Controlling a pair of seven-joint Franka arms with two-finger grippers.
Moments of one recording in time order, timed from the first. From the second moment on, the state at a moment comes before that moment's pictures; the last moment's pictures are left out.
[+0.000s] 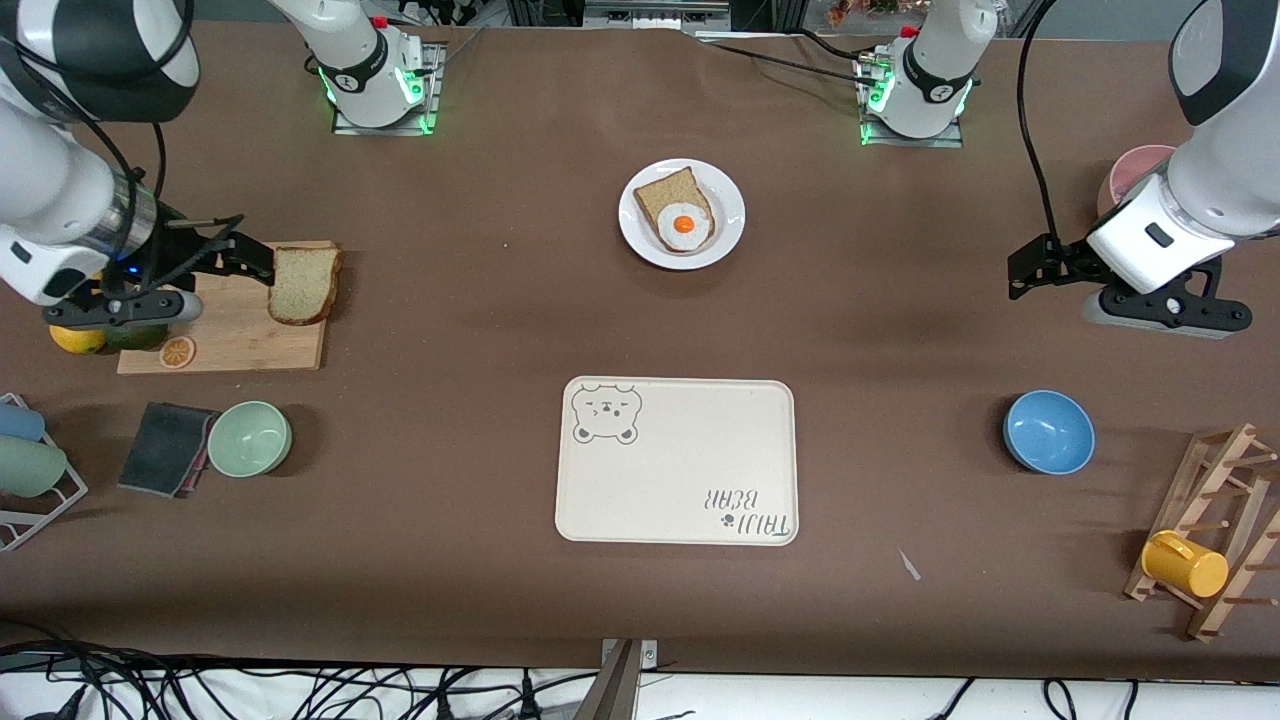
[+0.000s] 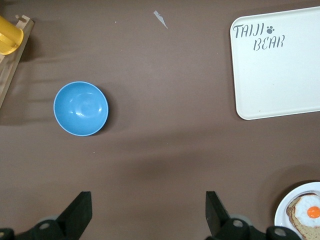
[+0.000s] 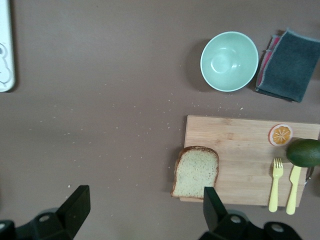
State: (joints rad) left arm -0.05 0.07 -0.05 -1.66 0.00 1.70 0.03; right arm -0.02 0.08 0.12 -1.77 -0.02 1.75 0.01
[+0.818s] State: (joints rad) left arm -0.05 0.07 -0.05 -1.66 0.00 1.70 0.03; right arm -0.02 0.12 0.12 -2.37 -0.08 2.37 0.03
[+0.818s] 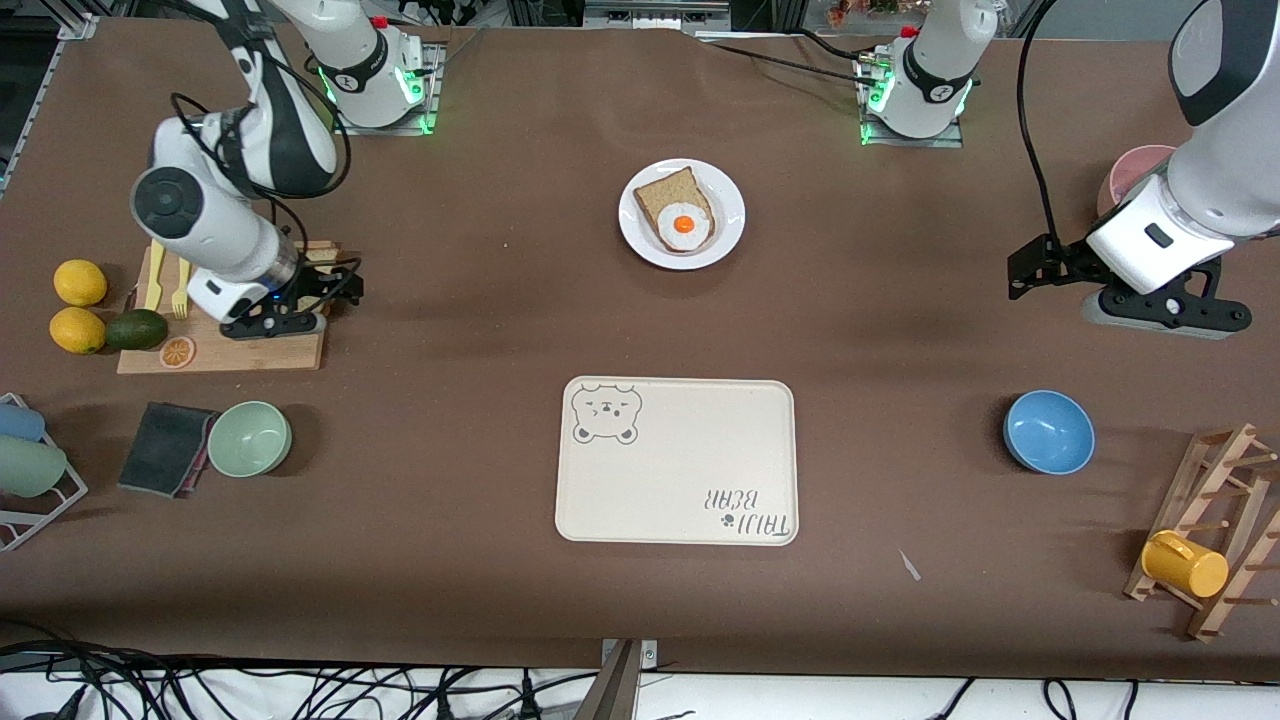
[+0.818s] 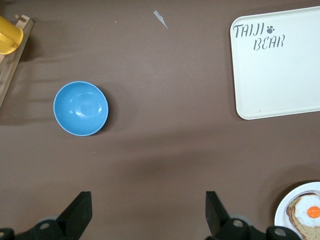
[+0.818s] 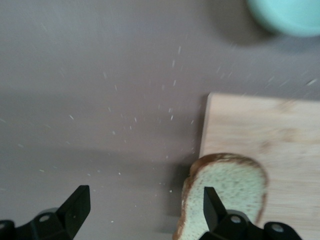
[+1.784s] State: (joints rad) left arm -0.05 0.07 -0.05 -1.66 0.00 1.70 0.03; right arm -0.02 0.25 0.12 -2.39 -0.40 2.35 0.36
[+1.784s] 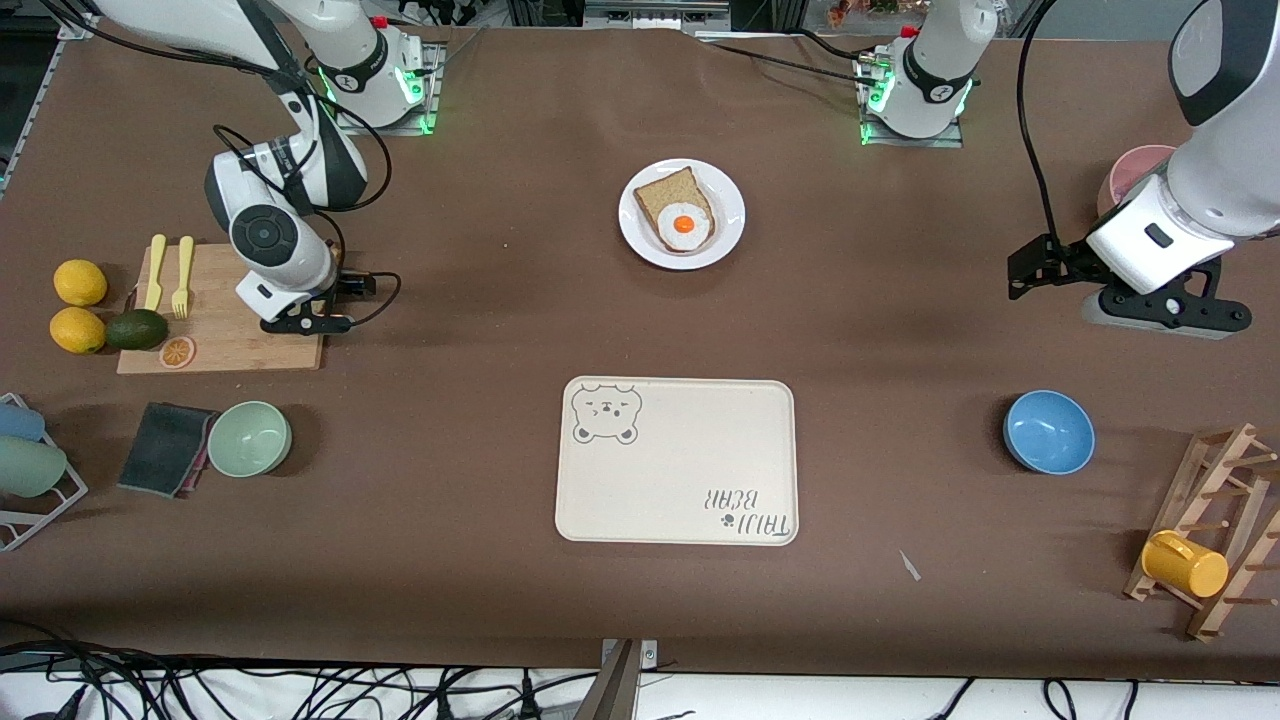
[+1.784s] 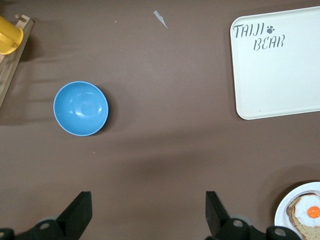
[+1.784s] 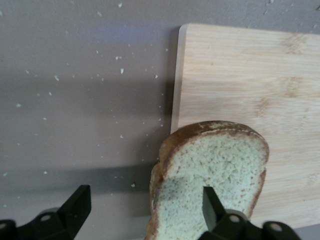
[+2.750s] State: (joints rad) left arm -0.05 0.07 -0.05 -1.66 0.00 1.70 0.03; right arm -0.02 0.26 0.07 -2.38 -0.43 2.31 0.36
